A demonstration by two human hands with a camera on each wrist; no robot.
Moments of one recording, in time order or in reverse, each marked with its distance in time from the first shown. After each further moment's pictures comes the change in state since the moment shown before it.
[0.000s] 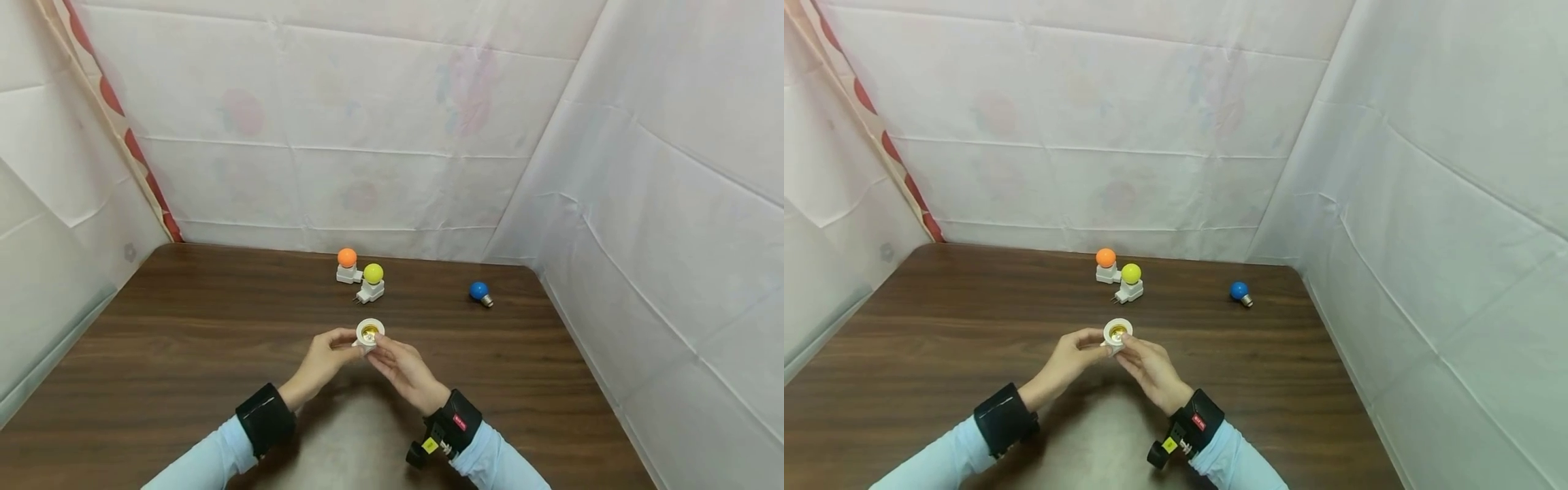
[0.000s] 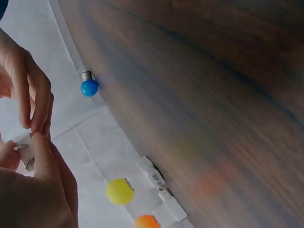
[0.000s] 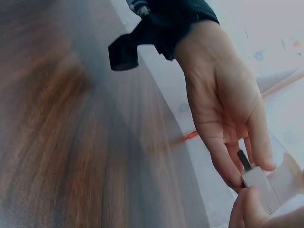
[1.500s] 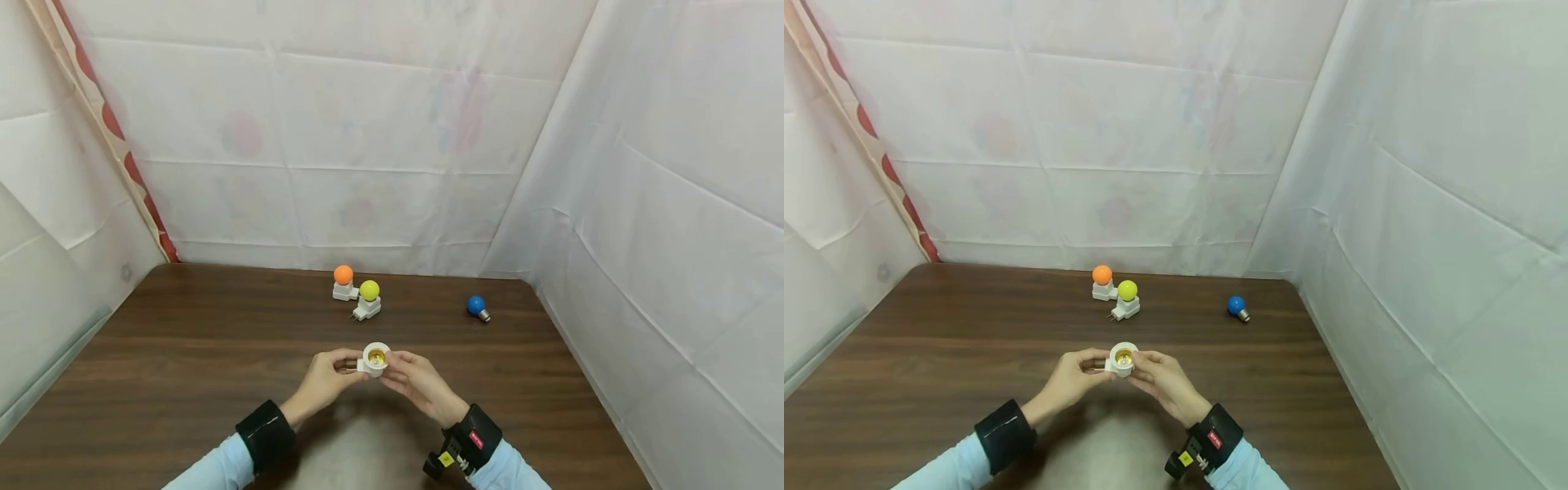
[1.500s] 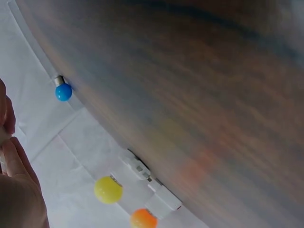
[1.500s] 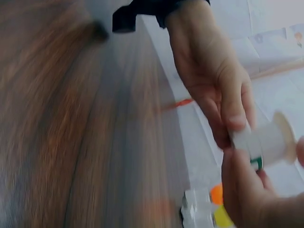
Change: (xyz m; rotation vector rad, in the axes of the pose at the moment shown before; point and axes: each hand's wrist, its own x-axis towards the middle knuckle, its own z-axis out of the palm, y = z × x) left_hand 0.005 -0.011 0.005 0.115 -0.095 0.287; right_hand -0.009 -0.017 -0.025 -0.262 -0.049 -0.006
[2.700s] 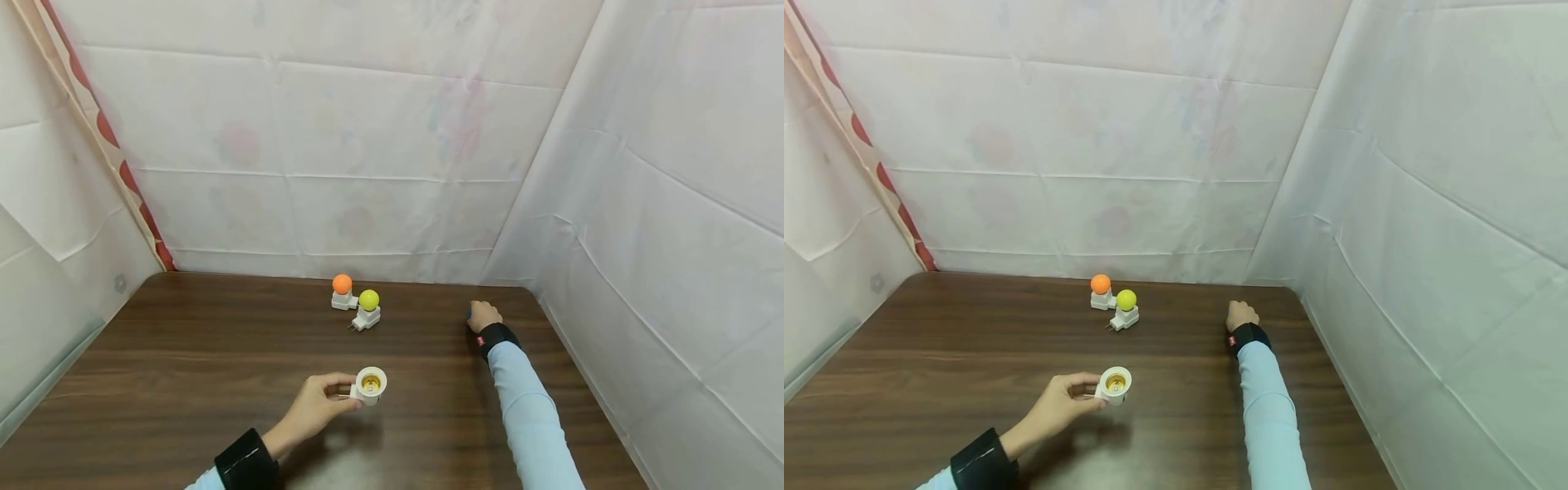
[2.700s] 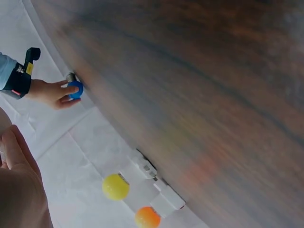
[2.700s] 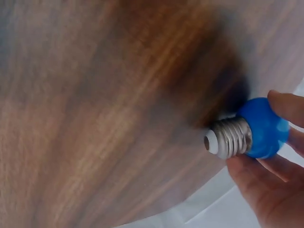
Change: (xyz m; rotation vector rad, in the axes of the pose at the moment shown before) left_hand -0.018 0.002 -0.008 -0.096 -0.102 -0.119; right_hand 0.101 -0.068 -0.188 -1.607 0.568 0.065
